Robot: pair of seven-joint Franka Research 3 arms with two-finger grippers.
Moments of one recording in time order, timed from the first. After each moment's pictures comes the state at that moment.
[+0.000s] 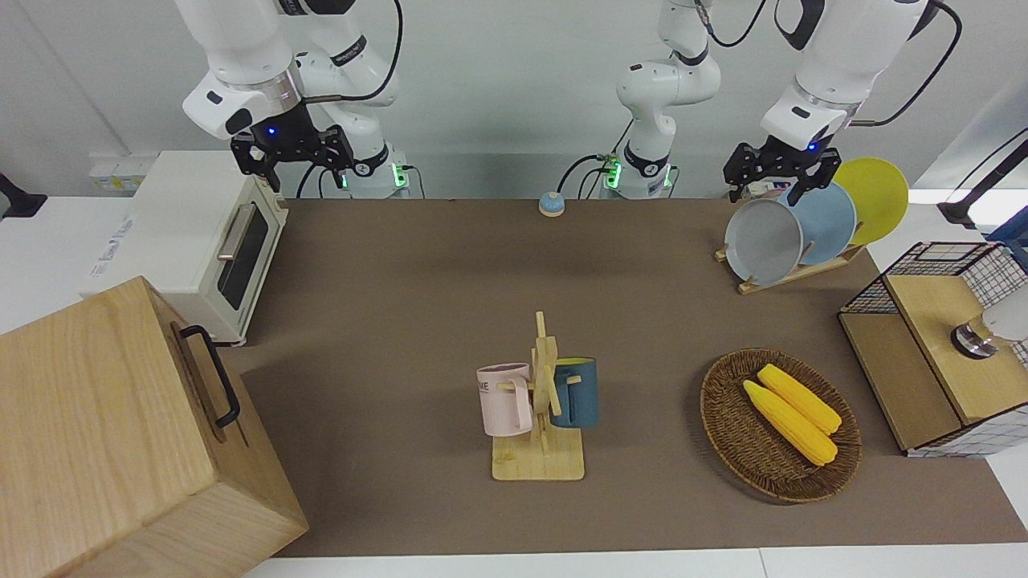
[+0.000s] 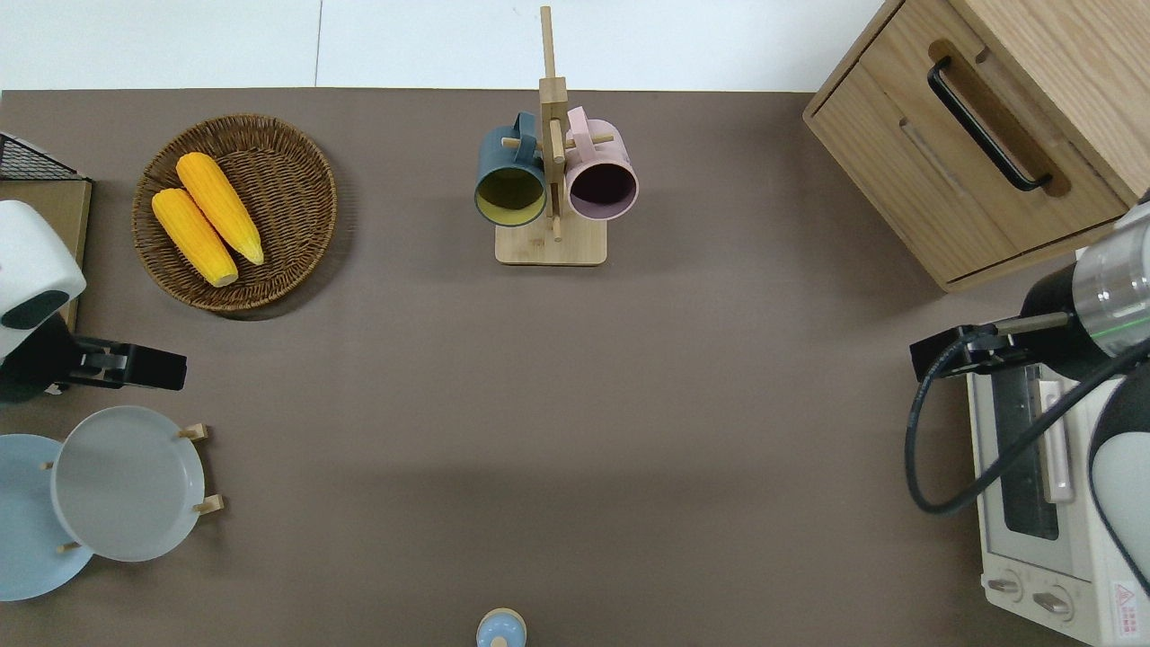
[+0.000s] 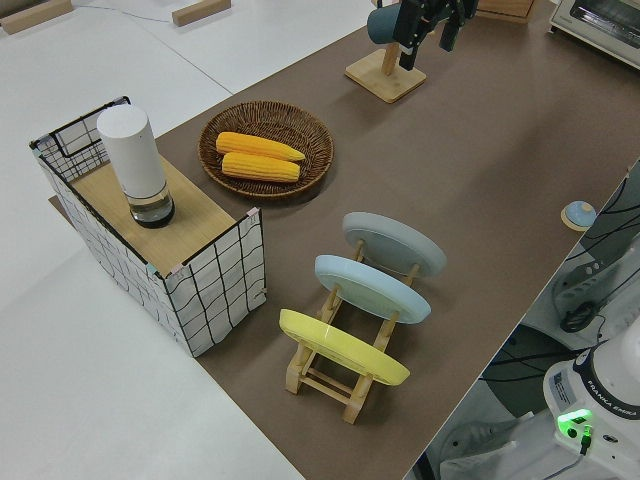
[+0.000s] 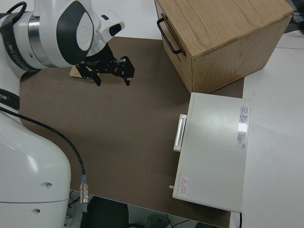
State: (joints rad) left arm 0.12 -0.08 -0.17 -1.66 0.01 1.55 0.11; right arm -0.26 0.02 0.38 -1.48 -0.03 1.38 0.04
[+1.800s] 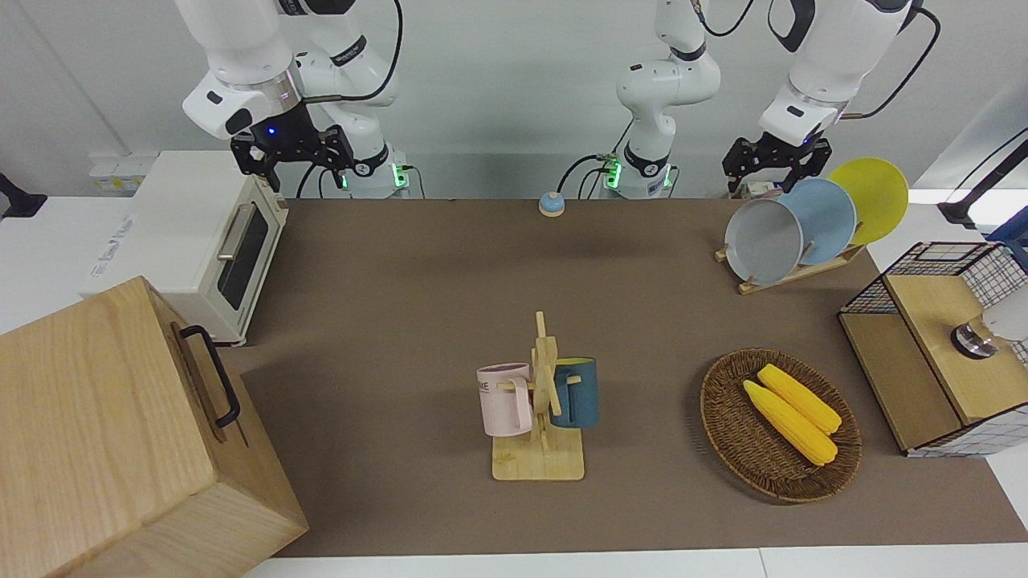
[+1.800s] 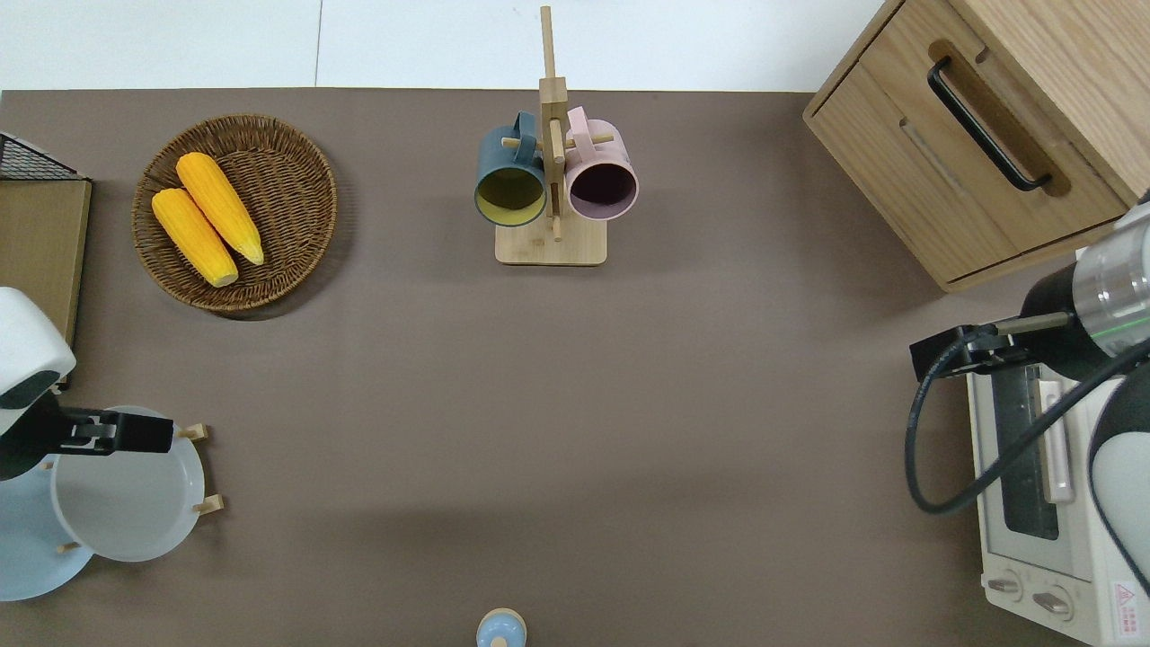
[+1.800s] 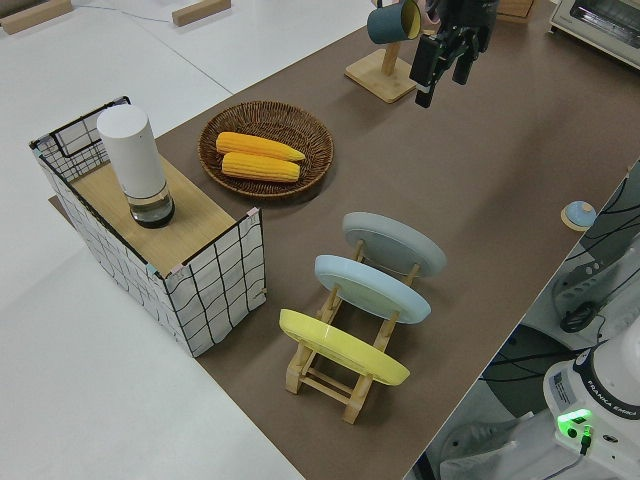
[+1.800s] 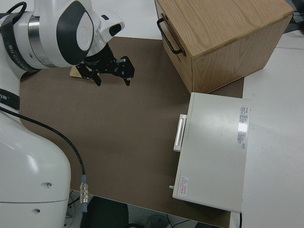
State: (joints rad) left arm 0.13 -0.23 -0.12 -1.90 0.01 1.60 0.10; right arm -0.26 0.02 0.38 -1.48 -0.03 1.38 0.04
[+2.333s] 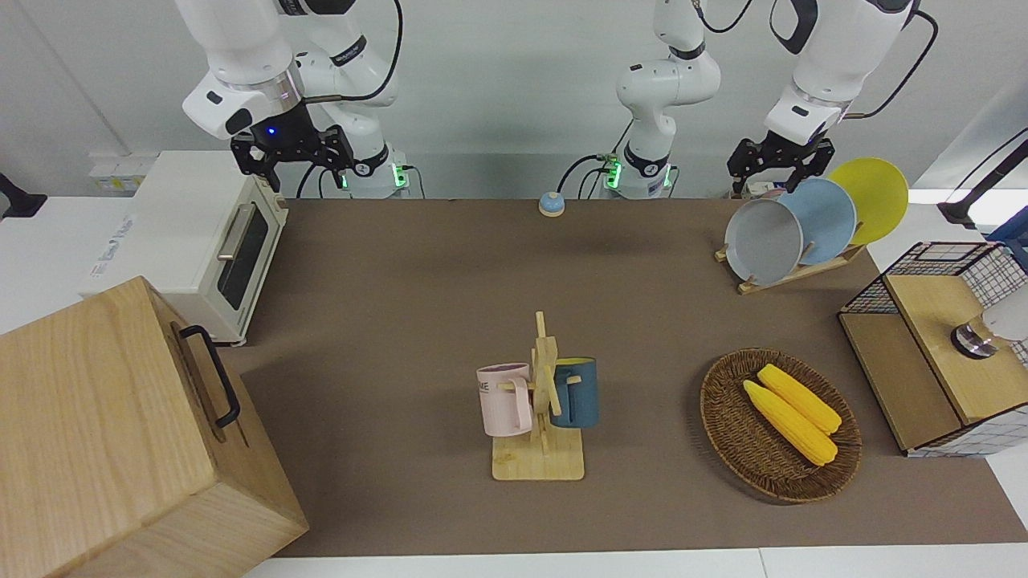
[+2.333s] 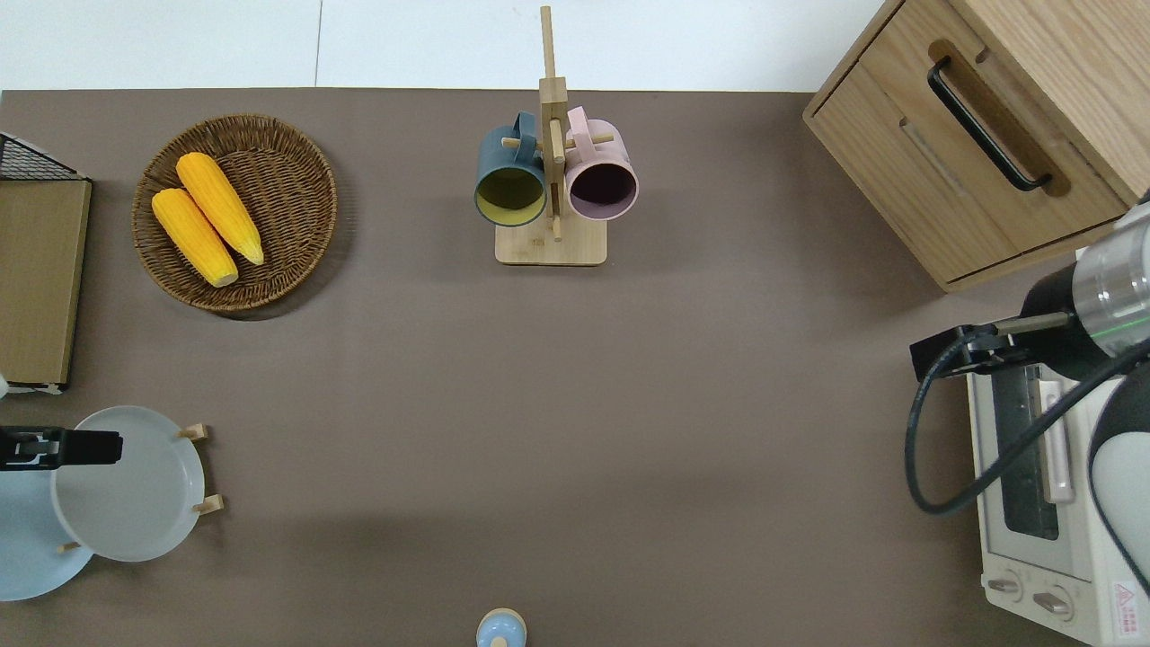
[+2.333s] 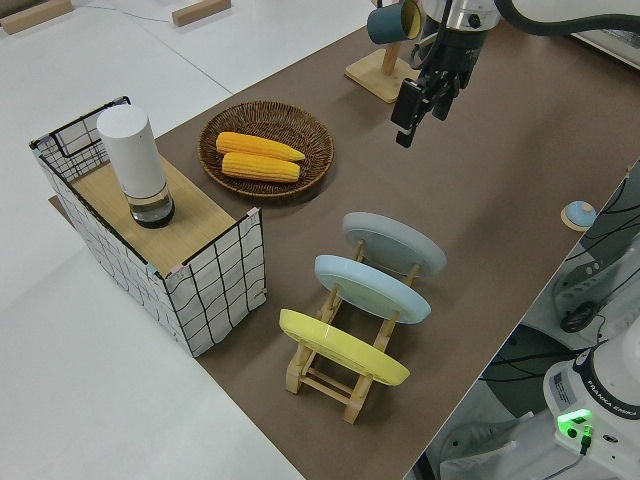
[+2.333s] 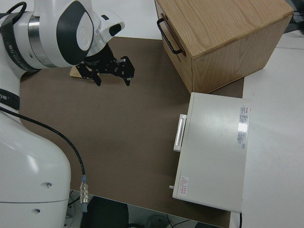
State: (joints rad) left arm 0.13 -0.28 -0.01 -2.01 0.05 1.71 0.15; right arm -0.26 0.02 0.38 -1.48 -0.03 1.38 0.04
